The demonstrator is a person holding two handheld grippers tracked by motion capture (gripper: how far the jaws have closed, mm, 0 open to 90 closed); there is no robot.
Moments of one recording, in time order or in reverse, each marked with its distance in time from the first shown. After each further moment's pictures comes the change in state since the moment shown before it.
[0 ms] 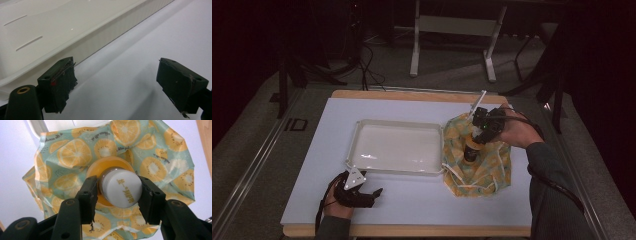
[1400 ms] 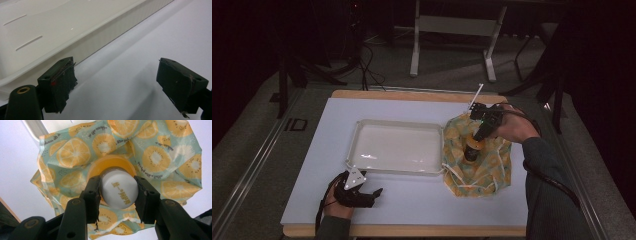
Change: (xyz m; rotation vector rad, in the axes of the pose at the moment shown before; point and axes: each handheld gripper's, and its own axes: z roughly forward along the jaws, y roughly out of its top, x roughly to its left) left arm 0.000 0.000 0.000 0.000 0.001 -0.002; right arm -0.009 0.011 -0.002 0.092 0.046 0.126
